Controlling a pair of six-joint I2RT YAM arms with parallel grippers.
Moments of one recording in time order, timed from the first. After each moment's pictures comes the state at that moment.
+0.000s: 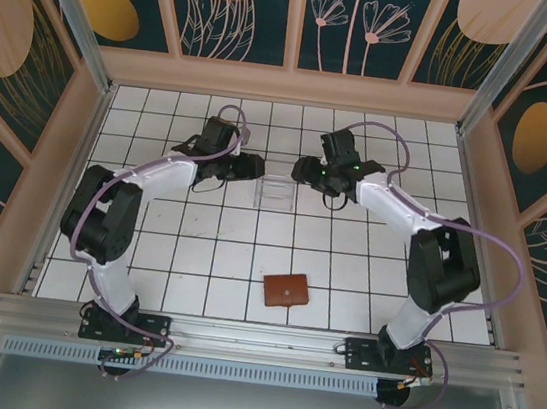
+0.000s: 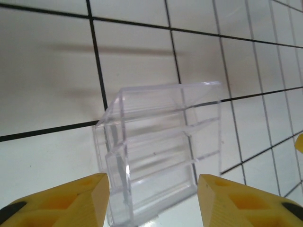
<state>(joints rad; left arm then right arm) -0.42 1.79 1.18 -0.20 0.36 -0.55 0.53 1.69 1.25 -0.45 -0.10 0.64</state>
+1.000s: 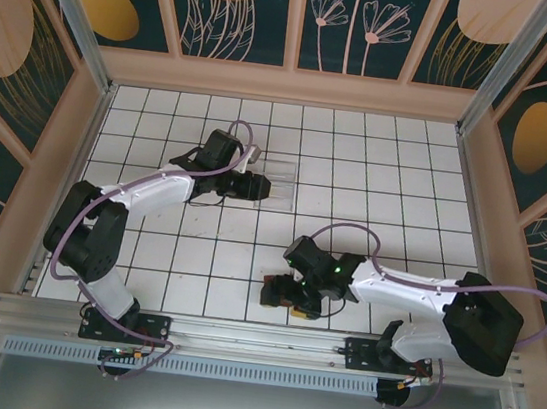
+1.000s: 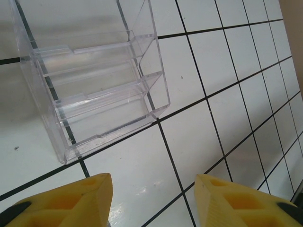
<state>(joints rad) -0.50 1.67 1.09 -0.27 0.45 -0.47 1.06 1.32 0.62 -0.46 -0.42 1.12</state>
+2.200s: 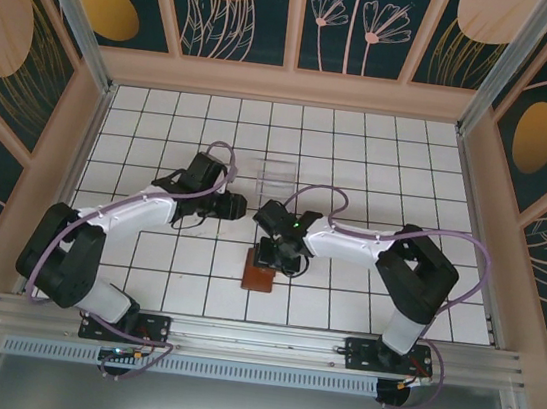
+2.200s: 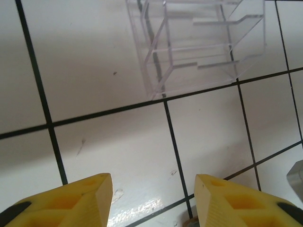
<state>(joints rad) -0.50 1.48 0.84 -0.30 0.23 -0.47 0.99 1.75 1.05 -0.59 -0.16 0.99</state>
